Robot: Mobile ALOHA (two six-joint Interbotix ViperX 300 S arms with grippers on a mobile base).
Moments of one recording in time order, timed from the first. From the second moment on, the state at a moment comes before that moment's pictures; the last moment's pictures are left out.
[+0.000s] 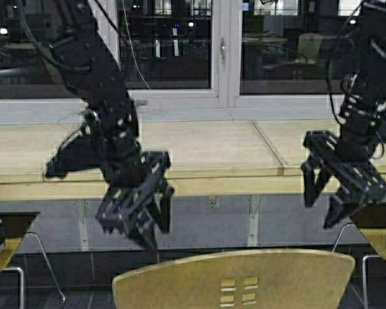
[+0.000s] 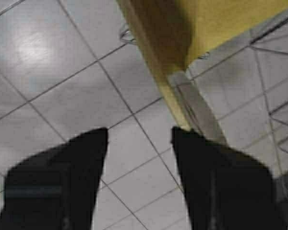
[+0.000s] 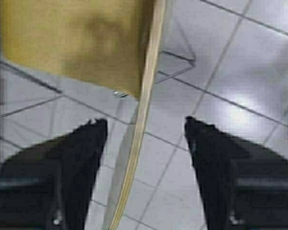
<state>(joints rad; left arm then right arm) -0.85 0.39 0.85 -1.54 -0.07 -0.43 0.26 0.29 0.95 0.82 0.07 0.63</state>
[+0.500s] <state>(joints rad) -0.93 0.43 0.84 -1.60 -0.09 -0.45 0.30 0.41 0.91 0.82 0.11 0.62</state>
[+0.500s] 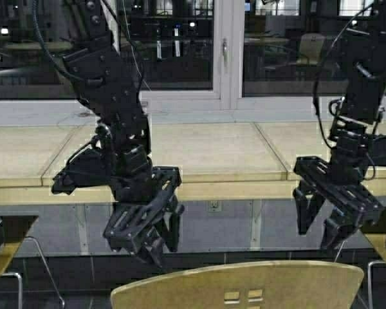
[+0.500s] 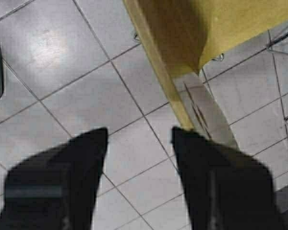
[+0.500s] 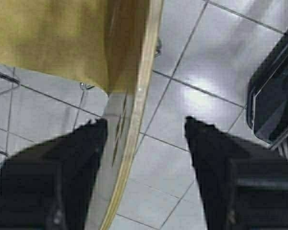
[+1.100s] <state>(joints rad) -0.95 0.53 0.78 -1.62 -0.11 -0.48 0.30 0.56 0.80 0.79 0.11 0.61</state>
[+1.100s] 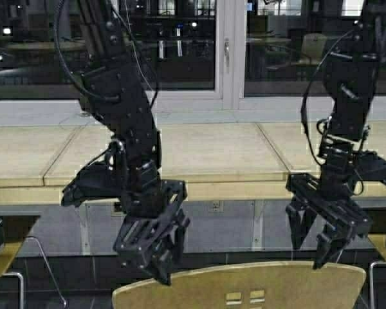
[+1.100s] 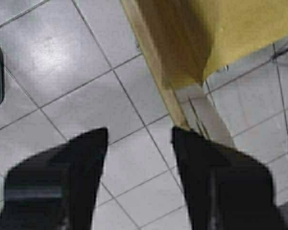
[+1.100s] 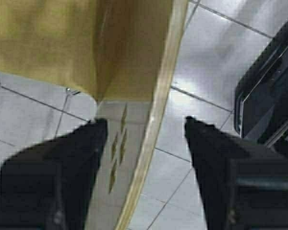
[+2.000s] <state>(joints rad) -0.83 0.83 0.55 -1.60 -0.11 -0.50 0.29 0.86 0.57 0.73 0.10 0.61</state>
